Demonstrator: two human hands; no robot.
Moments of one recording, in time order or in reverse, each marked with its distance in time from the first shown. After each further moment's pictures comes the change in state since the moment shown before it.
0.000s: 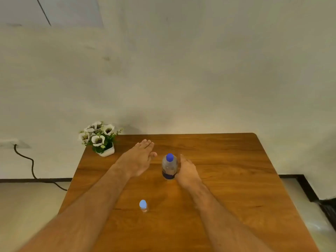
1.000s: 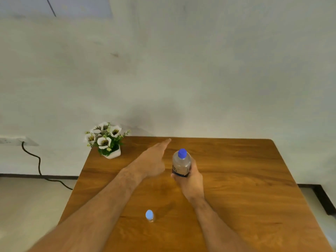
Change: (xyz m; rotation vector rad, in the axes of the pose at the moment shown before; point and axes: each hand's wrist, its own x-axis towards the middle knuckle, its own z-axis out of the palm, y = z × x) left_hand 0.016 0.019 -0.011 -0.347 -0.037 -0.066; right_hand 0.029 0.026 0.052 0.529 0.211 -0.162
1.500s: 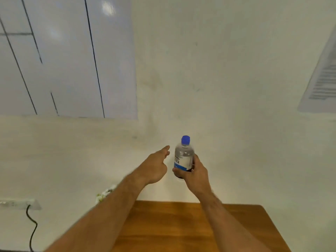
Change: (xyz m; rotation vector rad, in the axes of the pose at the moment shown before) left_hand -0.056 0.110 -0.155 -0.142 0.362 0.146; right_hand 0.026 -0.243 -0.079 0.081 0.049 -0.472
